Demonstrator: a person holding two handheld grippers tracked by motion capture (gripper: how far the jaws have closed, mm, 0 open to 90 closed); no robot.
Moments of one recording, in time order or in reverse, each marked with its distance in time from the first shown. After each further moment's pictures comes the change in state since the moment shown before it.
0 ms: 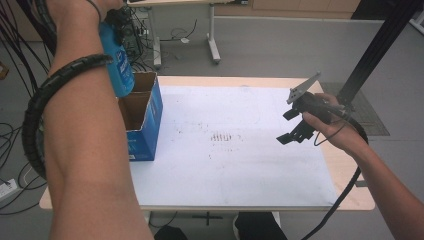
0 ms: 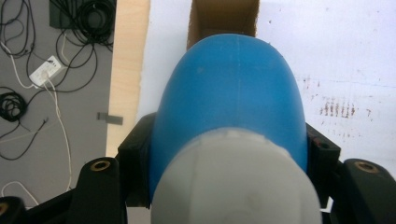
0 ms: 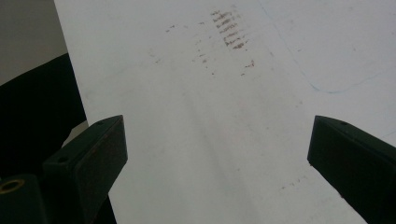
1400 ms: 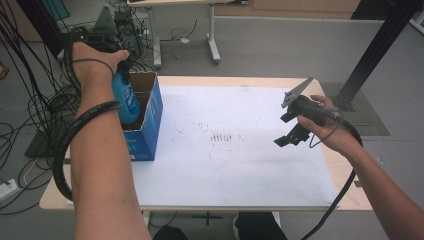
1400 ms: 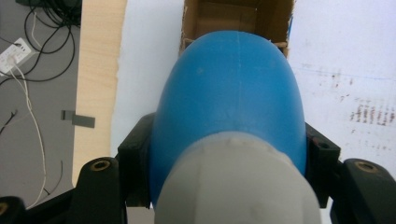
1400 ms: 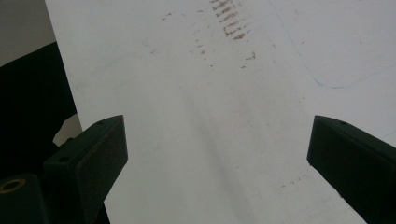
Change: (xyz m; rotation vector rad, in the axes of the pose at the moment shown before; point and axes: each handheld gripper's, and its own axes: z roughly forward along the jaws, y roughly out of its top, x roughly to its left) left arm 0.012 -0.015 0.116 0.044 -0.037 -0.022; right arm 0.002 0.002 0.013 0.044 -0.014 -0.020
